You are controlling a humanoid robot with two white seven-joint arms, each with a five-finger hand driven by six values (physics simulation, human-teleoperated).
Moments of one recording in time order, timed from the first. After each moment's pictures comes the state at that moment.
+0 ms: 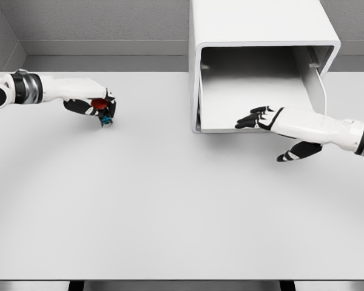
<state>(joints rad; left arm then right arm) -1.12 0.68 -1.22 -0.94 -0.08 -0.61 -0.49 -0.86 -1.09 1.17 -1.59 0.03 -0.61 0.13</state>
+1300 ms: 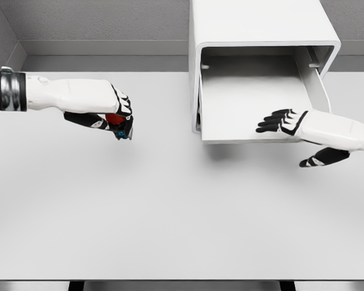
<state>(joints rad) -1.16 0.94 -1.21 -1.55 0.04 -0.61 -0.49 -0.81 -1.24 1.12 -1.69 0.02 -0.61 0.10</state>
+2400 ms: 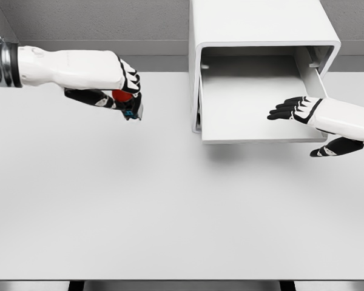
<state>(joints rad) -1.28 0.92 -1.21 -1.59 0.10 -0.61 -0.49 -0.81 -1.28 1.08 -1.70 0.01 -0.61 0.09</state>
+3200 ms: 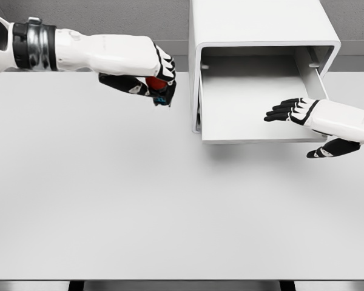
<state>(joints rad) -1.33 0.77 -1.21 -1.52 0.11 -0.61 -0.49 -0.81 -1.27 1.08 -1.70 0.01 -0.61 0.09</state>
